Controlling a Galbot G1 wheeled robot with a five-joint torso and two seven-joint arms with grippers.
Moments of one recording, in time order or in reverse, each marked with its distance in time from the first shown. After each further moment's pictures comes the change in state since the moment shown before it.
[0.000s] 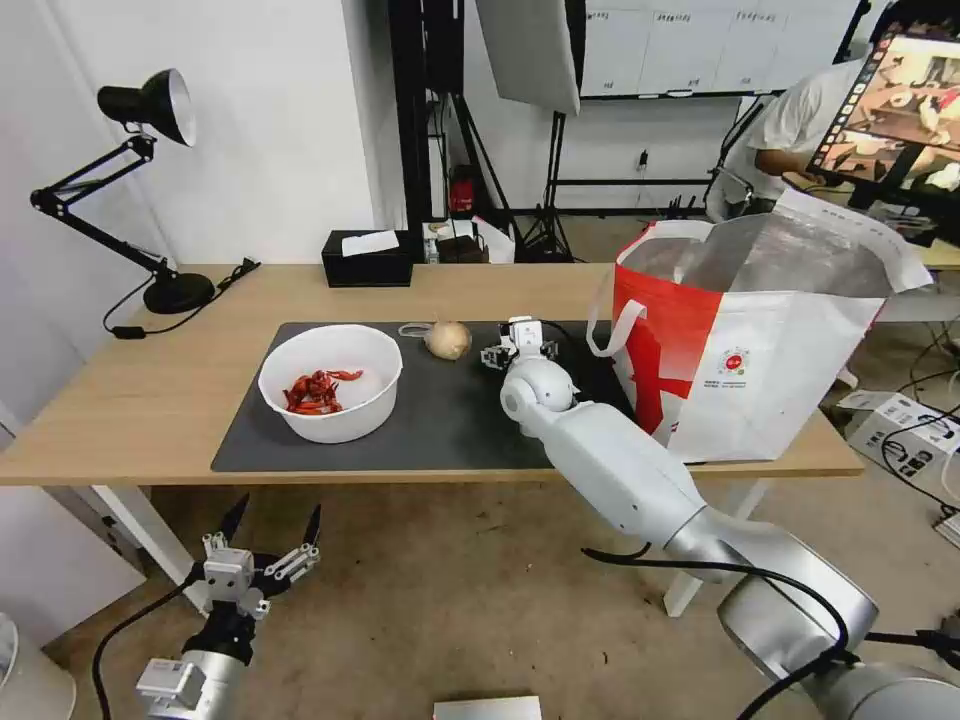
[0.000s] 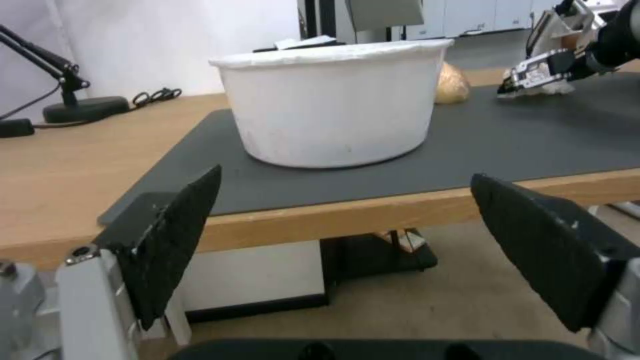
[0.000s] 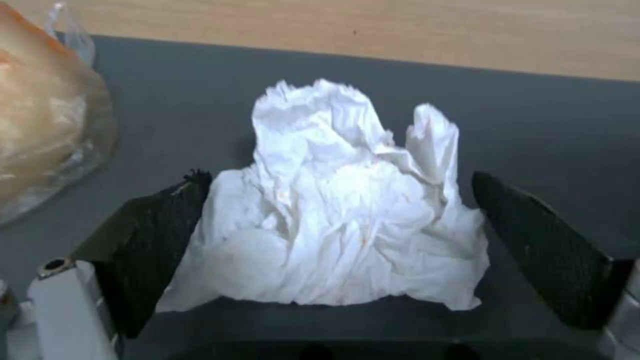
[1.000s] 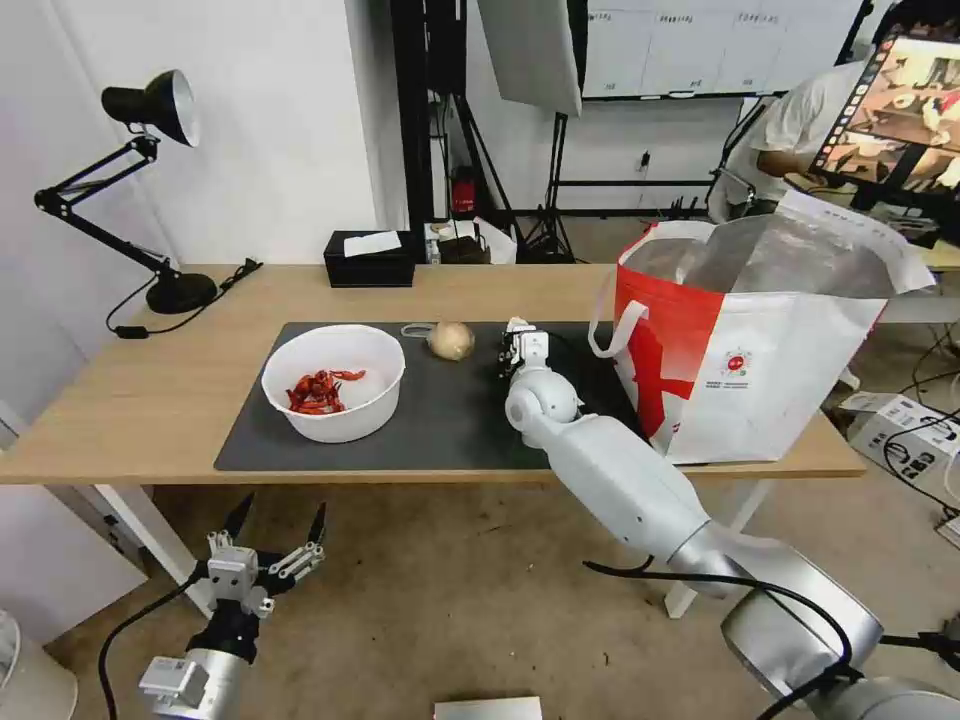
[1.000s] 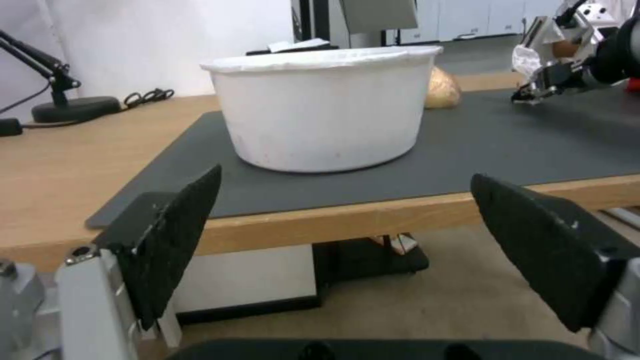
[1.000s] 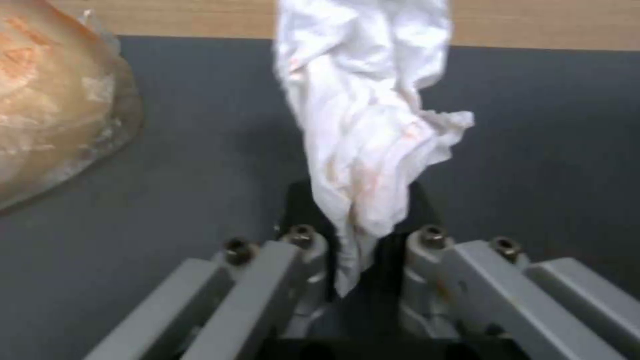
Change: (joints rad) left arm 0.003 0.004 0.016 -0.014 -0.007 0.005 -0.001; right arm -0.062 -0.037 0.014 0.077 0.011 0.050 -0.006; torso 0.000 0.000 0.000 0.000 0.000
